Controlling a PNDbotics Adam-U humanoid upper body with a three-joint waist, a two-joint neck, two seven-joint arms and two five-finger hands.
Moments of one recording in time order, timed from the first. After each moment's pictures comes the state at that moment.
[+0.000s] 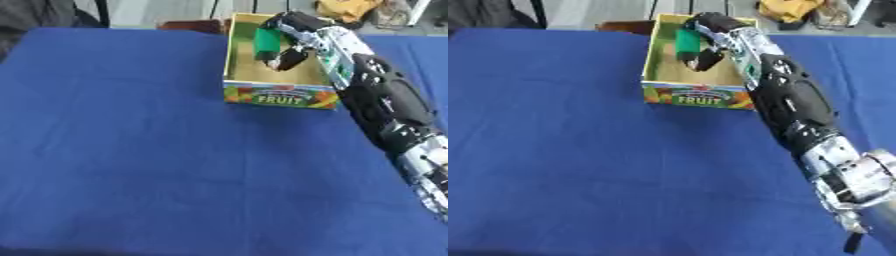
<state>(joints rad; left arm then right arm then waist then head) -0.25 0.34 0.09 -1.73 0.25 -0.18 -0.08 -1.01 -0.53 0.10 -0.81 0.99 -0.21 0.27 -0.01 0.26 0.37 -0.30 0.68</state>
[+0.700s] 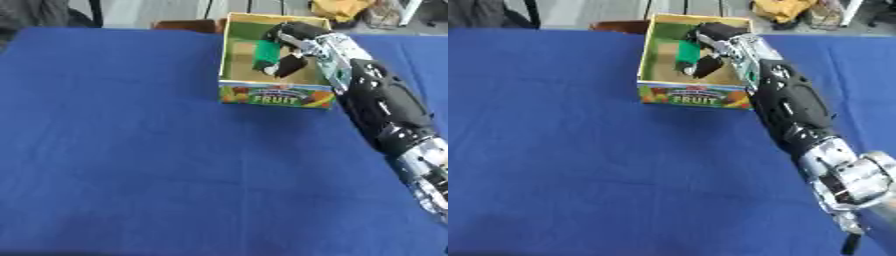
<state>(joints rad) -0.25 0.34 0.09 -1.73 0.25 -0.18 -0.08 -1.01 -0.53 0.08 -0.79 1.00 -0.23 0.32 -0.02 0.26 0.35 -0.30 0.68</state>
